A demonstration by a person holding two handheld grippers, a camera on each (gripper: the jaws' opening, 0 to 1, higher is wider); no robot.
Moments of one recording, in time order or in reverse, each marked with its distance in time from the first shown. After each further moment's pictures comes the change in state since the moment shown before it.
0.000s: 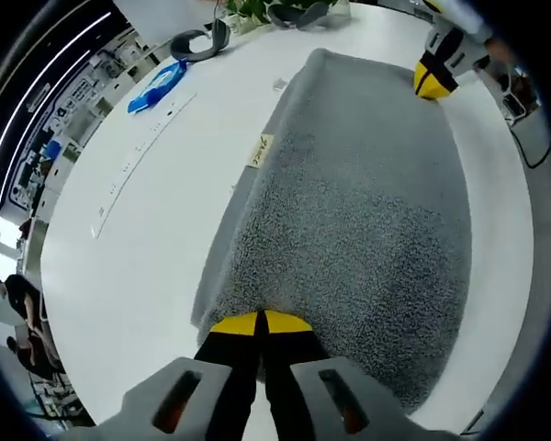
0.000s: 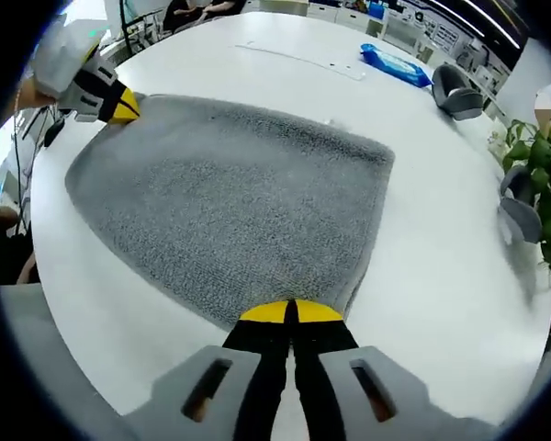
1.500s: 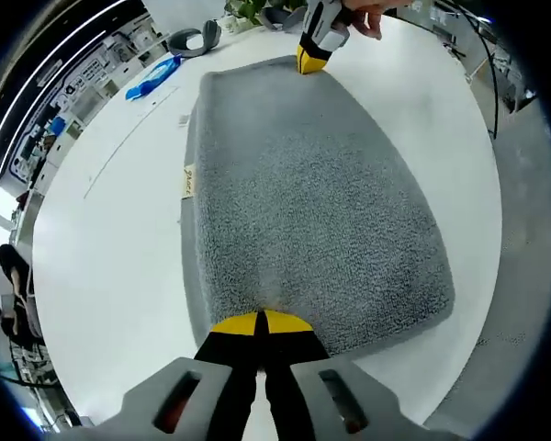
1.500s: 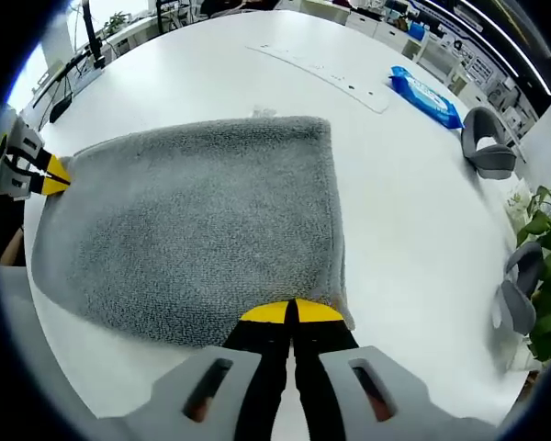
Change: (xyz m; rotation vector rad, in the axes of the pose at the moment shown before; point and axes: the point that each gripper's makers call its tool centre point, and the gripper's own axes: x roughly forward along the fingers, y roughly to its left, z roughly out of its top) left arm -0.038 -0.090 -0.026 -0.118 -0.001 -0.033; right arm 0.030 -0.036 0.063 -0.185 -0.006 0.027
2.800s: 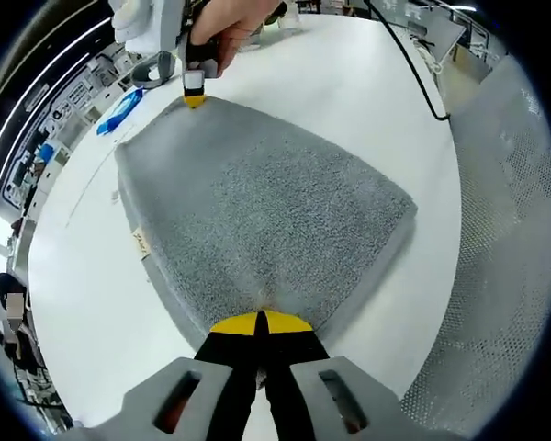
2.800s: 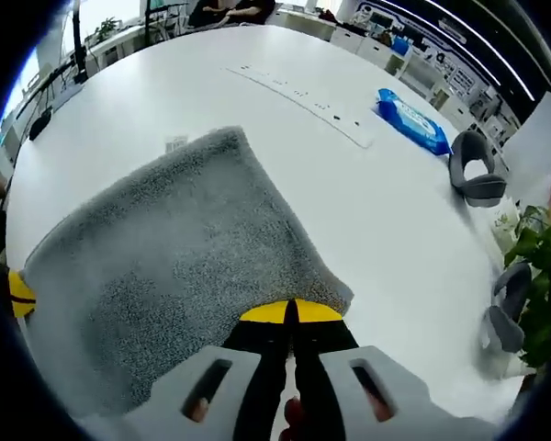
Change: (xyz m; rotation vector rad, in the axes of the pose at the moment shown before) left arm -0.014 -0.080 0.016 0.087 -0.060 -0.018; right arm 0.006 -0.010 0.053 0.092 -0.139 -0.088
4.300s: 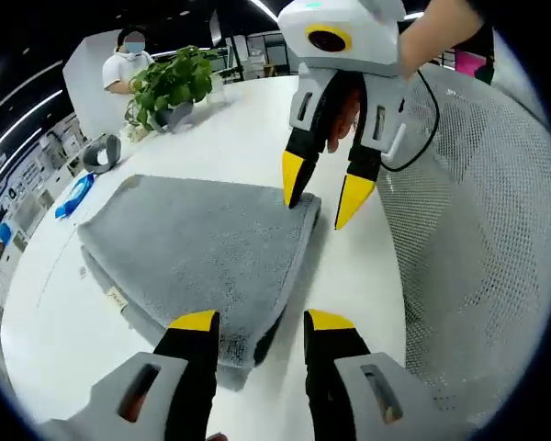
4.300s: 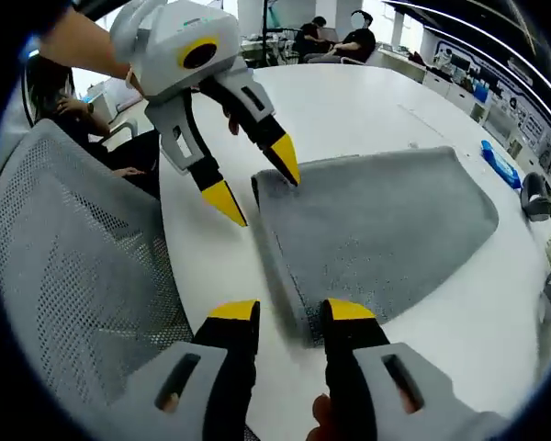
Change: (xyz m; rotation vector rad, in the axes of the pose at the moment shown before) left arm -0.011 -0.032 0.009 0.259 -0.361 -0.273; right arm -0.128 0.219 -0.144 -0.327 -0.047 0.352
